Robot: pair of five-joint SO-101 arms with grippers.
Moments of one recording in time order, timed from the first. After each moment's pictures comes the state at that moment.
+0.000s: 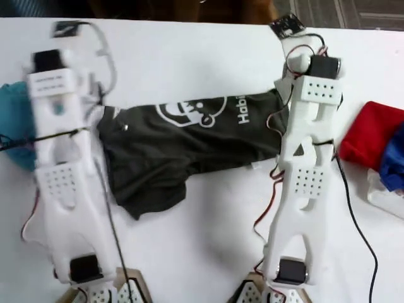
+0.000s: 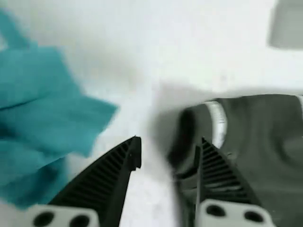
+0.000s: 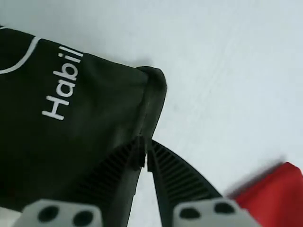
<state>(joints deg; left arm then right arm) -22.2 50.9 -69.5 101.6 -2.3 4.3 56.0 -83.1 100.1 37.4</state>
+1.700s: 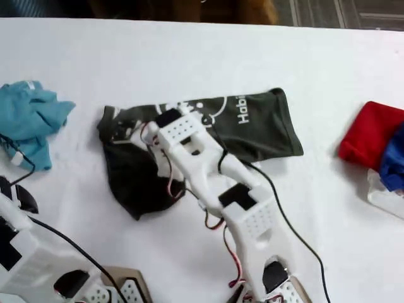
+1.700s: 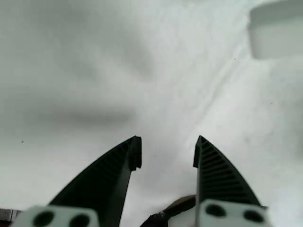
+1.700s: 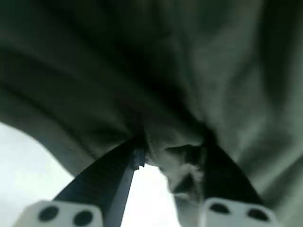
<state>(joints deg) -61.0 5.6 12.6 88.2 -26.0 -37.7 34.9 -16.5 81.4 42.9</state>
